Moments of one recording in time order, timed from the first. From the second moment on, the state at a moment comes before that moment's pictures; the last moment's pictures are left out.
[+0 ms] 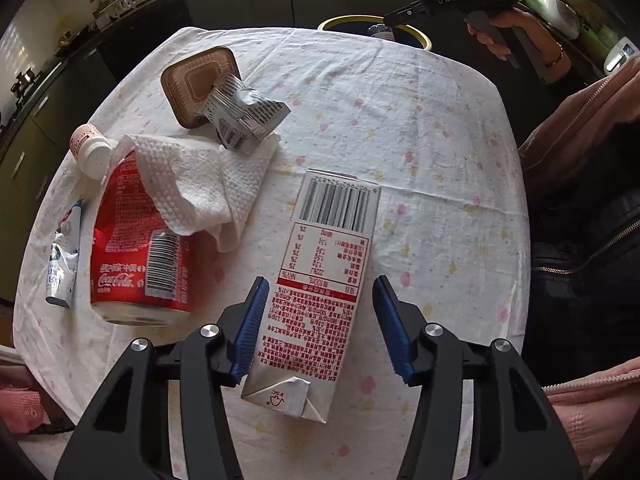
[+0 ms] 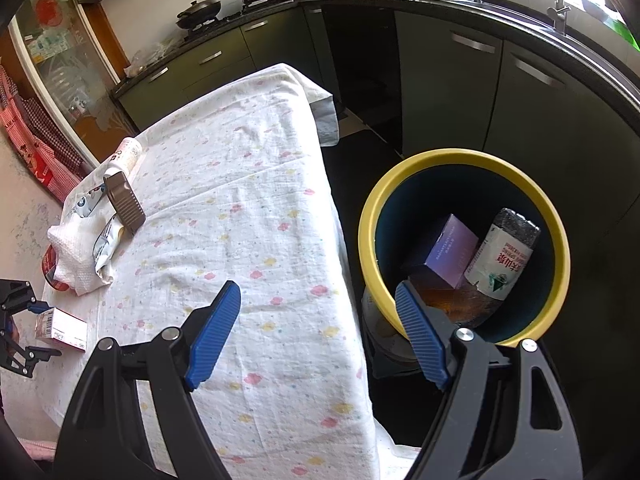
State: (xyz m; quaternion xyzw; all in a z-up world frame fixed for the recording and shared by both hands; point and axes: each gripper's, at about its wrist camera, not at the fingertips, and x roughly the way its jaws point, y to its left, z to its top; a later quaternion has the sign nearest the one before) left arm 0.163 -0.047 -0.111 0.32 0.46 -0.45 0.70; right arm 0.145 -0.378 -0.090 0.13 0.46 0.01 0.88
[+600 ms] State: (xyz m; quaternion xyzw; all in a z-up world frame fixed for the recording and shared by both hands) left arm 0.141 -0.059 -0.088 0.26 0.45 -0.40 0.75; right arm 0.123 -0.397 -0.083 0.16 0.44 0.01 0.88
